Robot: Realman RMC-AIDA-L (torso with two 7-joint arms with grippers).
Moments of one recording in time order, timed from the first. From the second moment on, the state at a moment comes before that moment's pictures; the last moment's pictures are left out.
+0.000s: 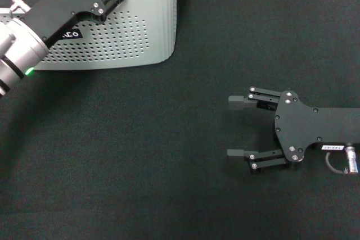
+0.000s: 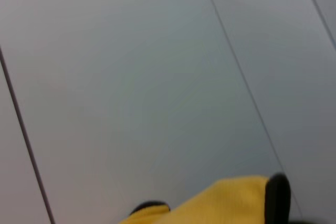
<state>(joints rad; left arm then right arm) -0.48 -2.10 0.86 0.45 1.14 1.26 -0.45 0.46 2.02 1.81 0.65 -1.39 1.64 -2.10</state>
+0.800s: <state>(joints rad) -0.47 -2.10 0.87 0.33 0.89 1.47 -0.42 0.46 2.02 1.81 0.65 -1.39 1.67 -2.10</state>
